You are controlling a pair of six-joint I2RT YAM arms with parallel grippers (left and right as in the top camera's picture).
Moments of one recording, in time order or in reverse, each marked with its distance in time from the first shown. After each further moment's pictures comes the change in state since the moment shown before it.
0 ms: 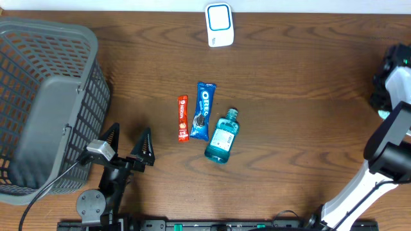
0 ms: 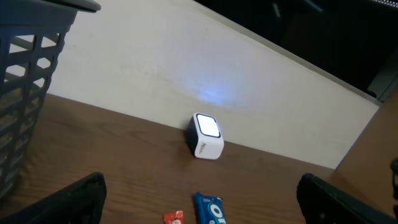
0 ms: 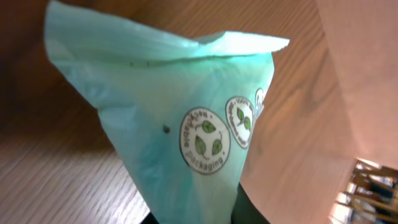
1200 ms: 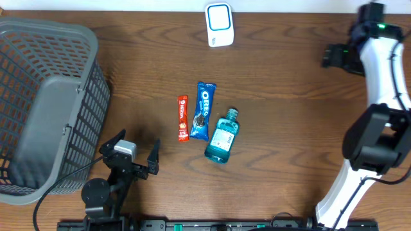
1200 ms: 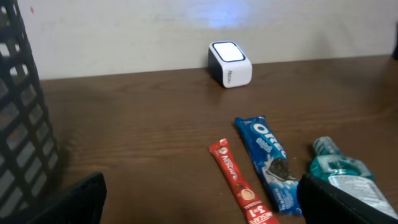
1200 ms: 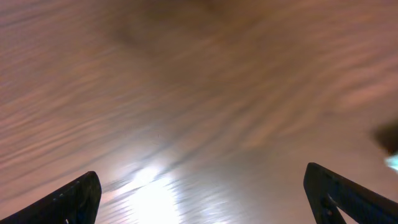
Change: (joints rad) left arm 0.000 0.002 -0.010 -0.256 0.061 0.476; right arm 0.284 0.000 0.367 -0.282 -0.511 -0.008
